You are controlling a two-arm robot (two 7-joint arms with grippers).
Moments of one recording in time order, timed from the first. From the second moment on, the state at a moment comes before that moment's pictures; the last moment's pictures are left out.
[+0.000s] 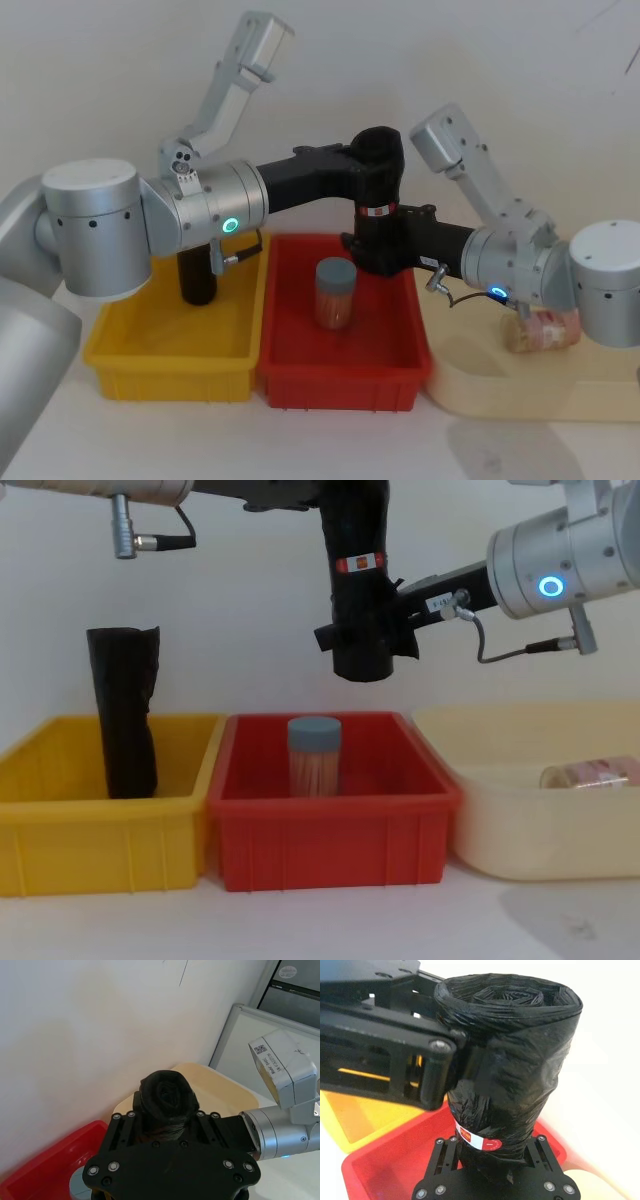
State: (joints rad) left arm -0.68 0.27 0.40 -1.57 -0.66 0.60 -0.38; right arm 0.79 0.29 -0.61 -1.31 0.24 0.41 0.53
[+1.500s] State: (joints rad) left arm -0.68 0.27 0.40 -1.57 -0.66 0.60 -0.38; right arm 0.79 0.41 -0.55 -1.13 0.15 0.50 0.41
